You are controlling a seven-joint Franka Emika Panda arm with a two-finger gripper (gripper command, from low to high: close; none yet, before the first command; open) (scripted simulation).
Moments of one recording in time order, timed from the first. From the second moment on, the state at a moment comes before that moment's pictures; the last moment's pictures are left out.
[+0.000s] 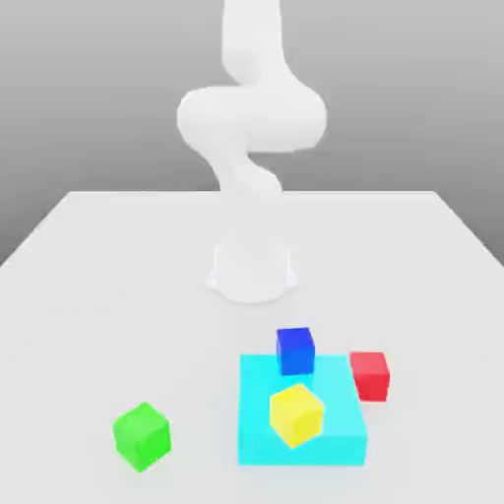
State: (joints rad) arm 0.05 -0.73 0.00 -2.36 -0.01 2.35 0.71
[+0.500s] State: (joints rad) arm 0.37 -0.22 0.01 -2.74 -0.03 2.72 0.06
